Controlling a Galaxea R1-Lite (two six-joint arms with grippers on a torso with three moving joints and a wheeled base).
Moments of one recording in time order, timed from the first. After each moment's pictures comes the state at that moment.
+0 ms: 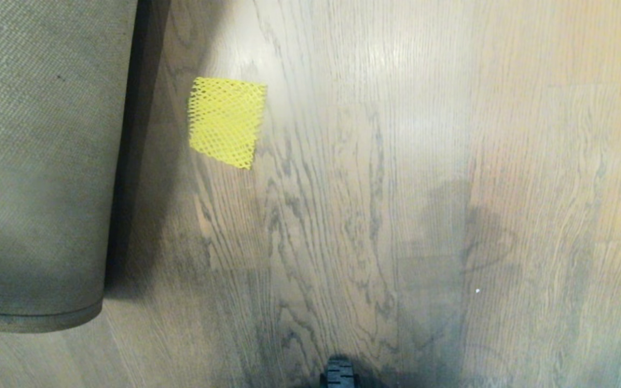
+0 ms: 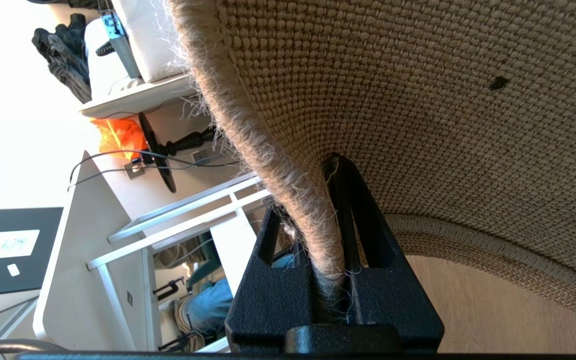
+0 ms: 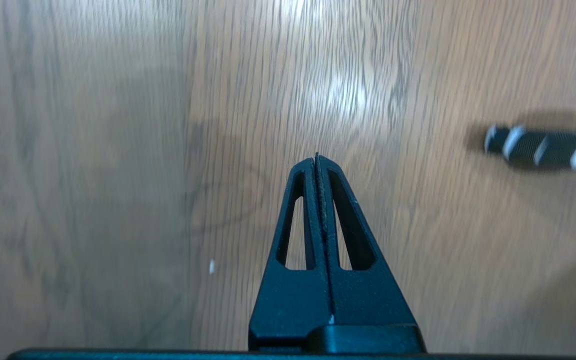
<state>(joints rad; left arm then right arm) -0.09 0.87 -0.05 -1.15 1.10 0.85 0.03 0.60 -0.01 -0.79 -0.07 -0.18</state>
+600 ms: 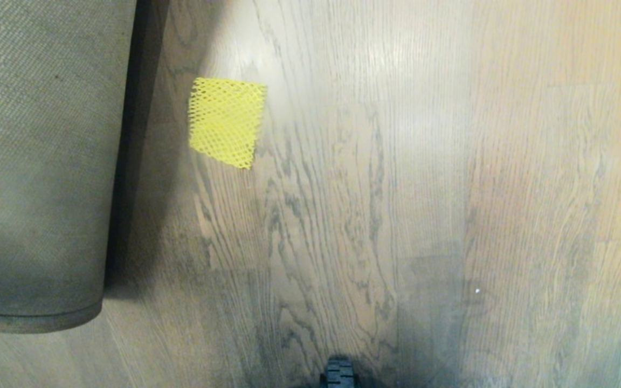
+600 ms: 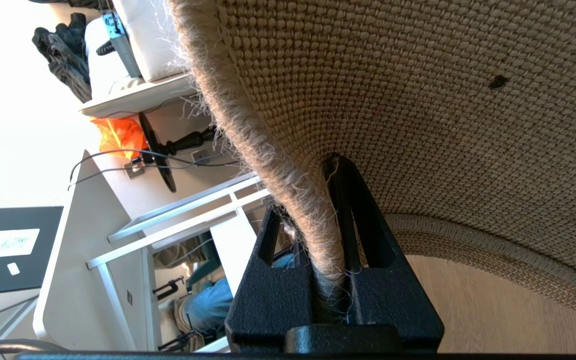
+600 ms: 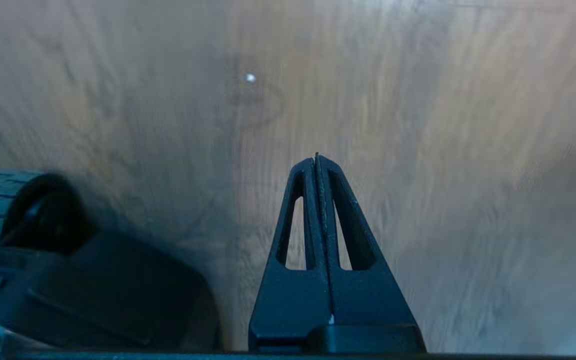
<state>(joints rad) -0.09 0.86 -0.05 -1.15 1.10 0.85 -0.01 0.03 -0.05 0.12 0.00 -0.13</state>
